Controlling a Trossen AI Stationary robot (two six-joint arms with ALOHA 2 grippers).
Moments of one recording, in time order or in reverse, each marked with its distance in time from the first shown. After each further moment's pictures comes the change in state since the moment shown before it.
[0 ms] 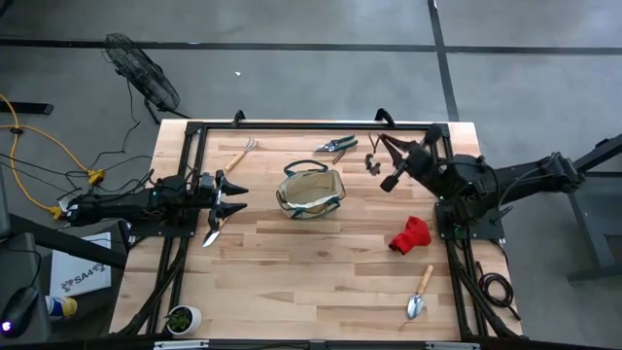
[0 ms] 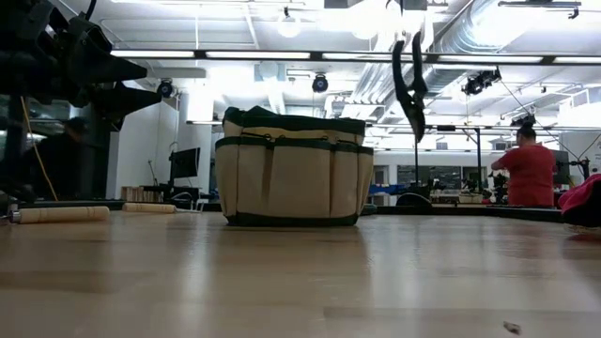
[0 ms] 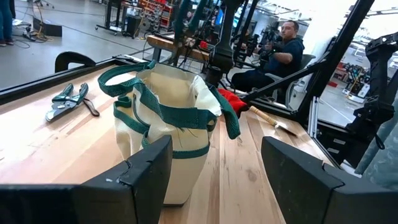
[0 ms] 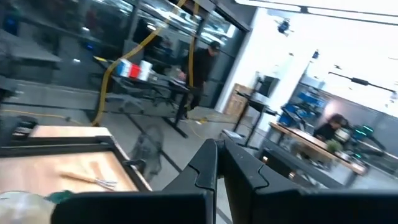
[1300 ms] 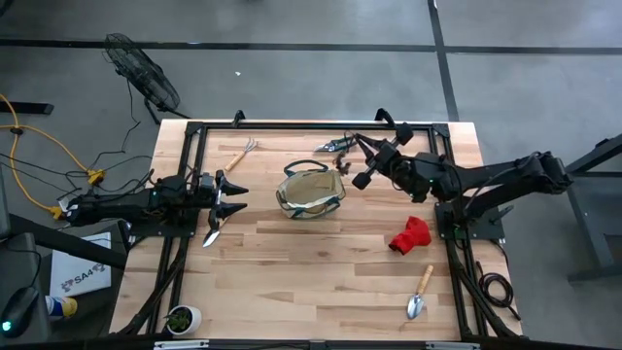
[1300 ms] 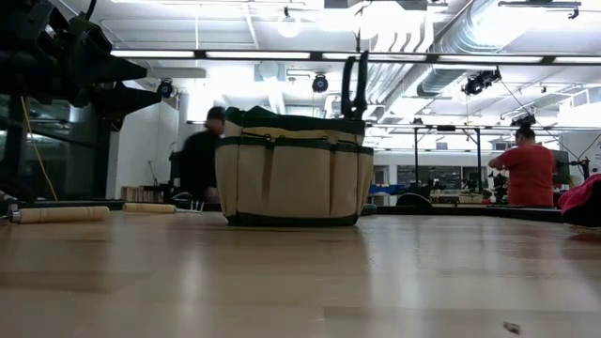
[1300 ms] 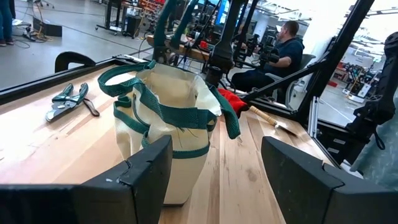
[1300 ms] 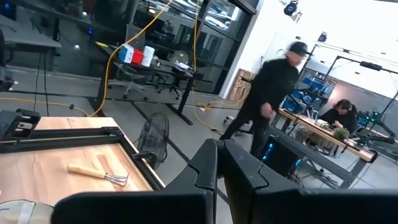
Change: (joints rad) left arm 0.000 0.000 0.000 0.000 0.000 0.000; right arm -0.081 0.252 0.108 0.033 -0.066 0.106
